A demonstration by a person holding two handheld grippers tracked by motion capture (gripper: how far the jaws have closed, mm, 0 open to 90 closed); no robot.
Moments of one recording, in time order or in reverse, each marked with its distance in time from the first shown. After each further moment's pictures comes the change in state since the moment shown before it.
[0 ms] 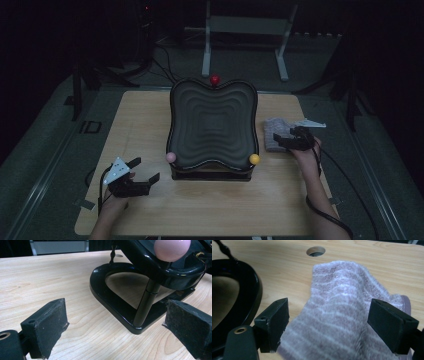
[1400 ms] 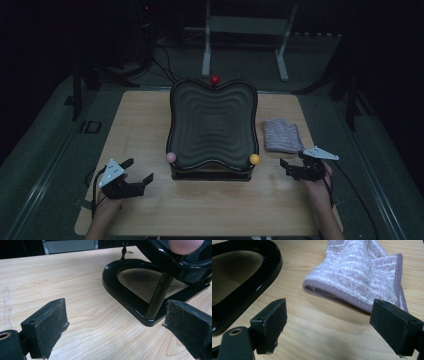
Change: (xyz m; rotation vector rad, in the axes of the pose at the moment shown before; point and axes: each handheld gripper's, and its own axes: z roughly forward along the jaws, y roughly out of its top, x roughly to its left) left arm 0.007 -0.003 -0.015 0.018 0.075 0.016; right arm 0.024 -0.068 -0.062 -0.036 -0.009 -0.033
